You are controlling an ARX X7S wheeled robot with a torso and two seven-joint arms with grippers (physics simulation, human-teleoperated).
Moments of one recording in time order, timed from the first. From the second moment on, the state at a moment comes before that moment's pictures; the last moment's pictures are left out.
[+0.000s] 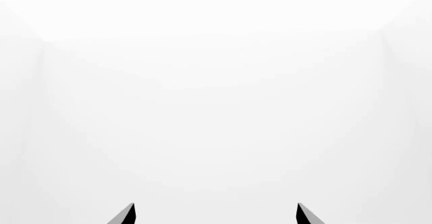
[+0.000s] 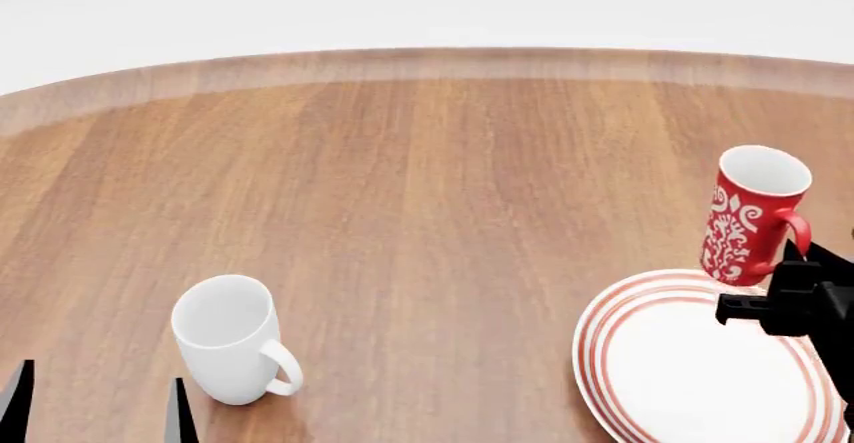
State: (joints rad) left arm -0.22 -0.33 0.54 -0.47 0.03 1.03 -0.56; right arm 1.03 0.49 -0.29 1.28 0.46 -0.06 -0.35
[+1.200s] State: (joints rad) left arm -0.31 -0.43 0.78 -0.47 0.04 1.05 -0.80; right arm 0.95 0.44 0.17 1.31 0.02 -0.07 -0.39
